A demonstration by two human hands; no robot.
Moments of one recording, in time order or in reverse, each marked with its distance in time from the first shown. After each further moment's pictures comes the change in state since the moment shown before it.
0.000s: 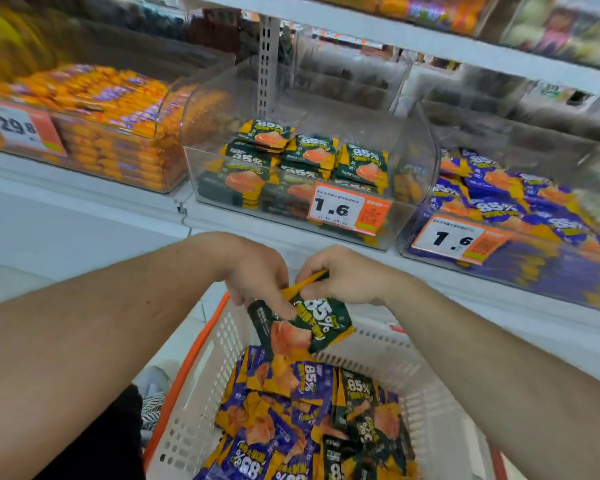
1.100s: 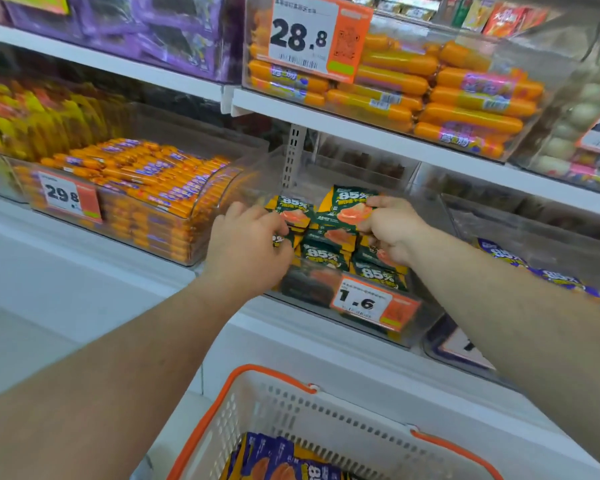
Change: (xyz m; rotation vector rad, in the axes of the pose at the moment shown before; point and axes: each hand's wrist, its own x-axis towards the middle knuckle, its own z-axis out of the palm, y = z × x) left_hand -0.001 -0.033 -0.067 0.066 1.509 0.096; right_hand 0.086 -0.054 -0.138 0.491 0.723 0.247
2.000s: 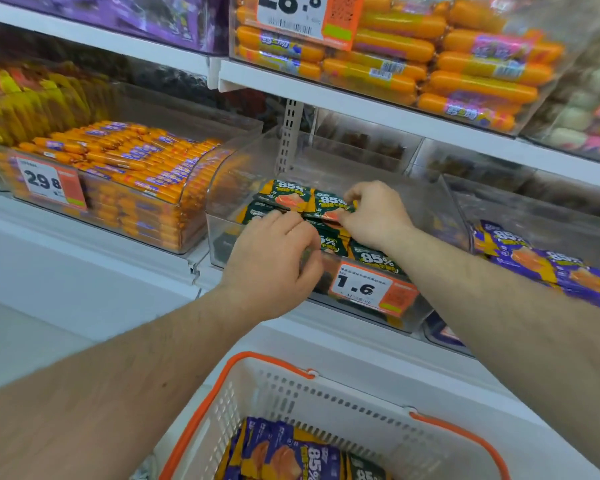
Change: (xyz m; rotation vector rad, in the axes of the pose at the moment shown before) left_hand -0.021 0.022 0.017 -0.118 0.093 0.358; right_hand -0.001 0.013 0.017 -0.769 0.119 -0.431
